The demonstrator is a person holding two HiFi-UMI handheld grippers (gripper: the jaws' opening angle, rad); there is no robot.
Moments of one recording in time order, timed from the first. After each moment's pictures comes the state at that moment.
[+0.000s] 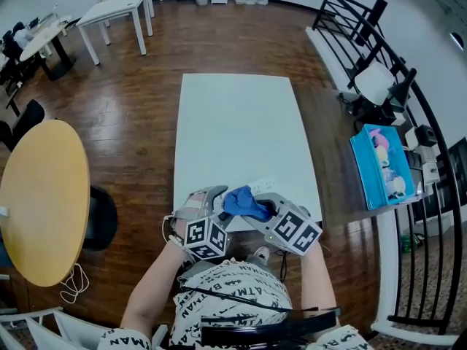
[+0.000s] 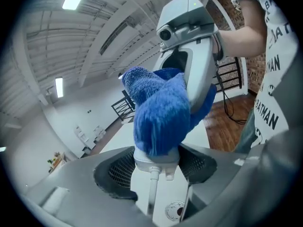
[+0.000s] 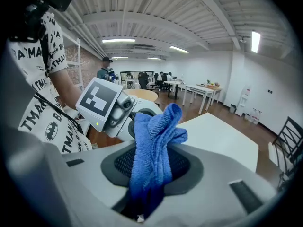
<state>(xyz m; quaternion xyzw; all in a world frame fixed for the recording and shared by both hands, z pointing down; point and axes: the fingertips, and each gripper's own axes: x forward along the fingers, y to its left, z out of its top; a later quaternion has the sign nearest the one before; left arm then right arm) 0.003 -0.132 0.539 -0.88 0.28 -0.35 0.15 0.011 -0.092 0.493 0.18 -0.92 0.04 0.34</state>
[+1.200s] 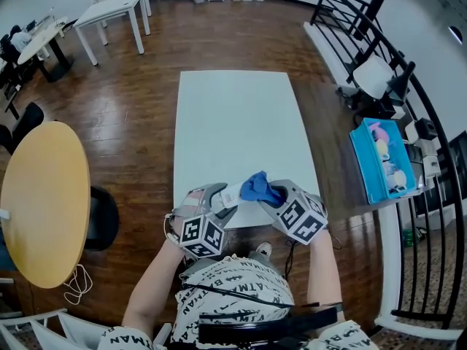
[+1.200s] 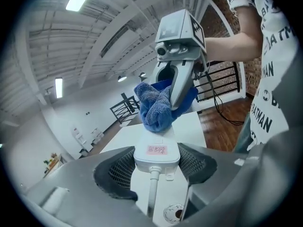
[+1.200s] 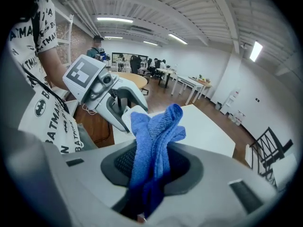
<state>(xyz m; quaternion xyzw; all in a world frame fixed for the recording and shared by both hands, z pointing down) 0.001 -0.126 0.530 -0.89 0.27 -0.33 0.15 0.061 -0.123 0.507 0.25 -0.86 -0.01 0.44</state>
